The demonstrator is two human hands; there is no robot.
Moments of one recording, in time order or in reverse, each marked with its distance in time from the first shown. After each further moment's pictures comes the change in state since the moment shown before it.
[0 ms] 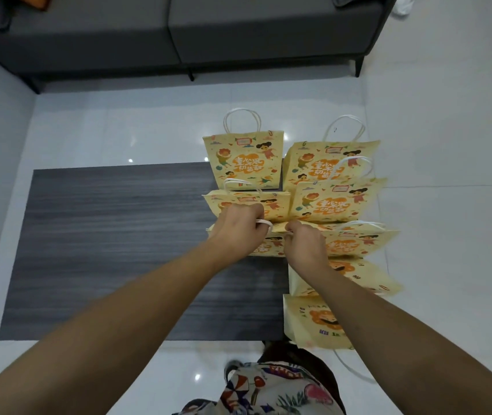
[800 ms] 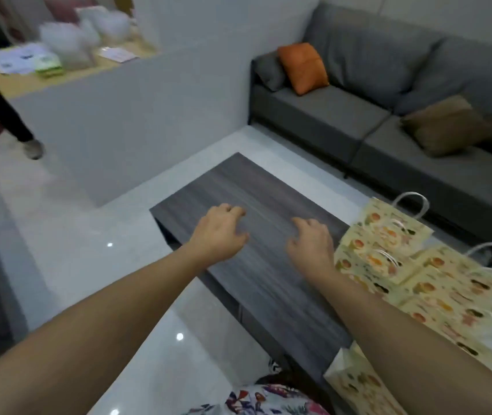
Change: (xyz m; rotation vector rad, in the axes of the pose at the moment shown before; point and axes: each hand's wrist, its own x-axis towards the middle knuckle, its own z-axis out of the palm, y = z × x) left_hand -0.417 -0.135 -0.034 -0.118 0.521 -0.618; right_hand -0.260 -0.214 0.026 -0.289 -0.016 -0.804
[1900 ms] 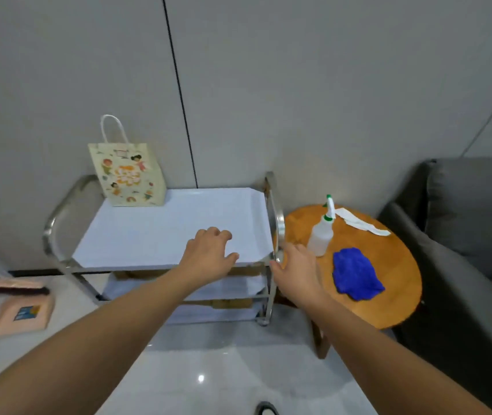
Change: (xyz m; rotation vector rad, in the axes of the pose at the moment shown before) left_hand -0.932 -0.244 -0.010 -0.214 0.784 -2.218; right_hand -0.752 -0.626 0.267 -0.022 -0.968 -2.115
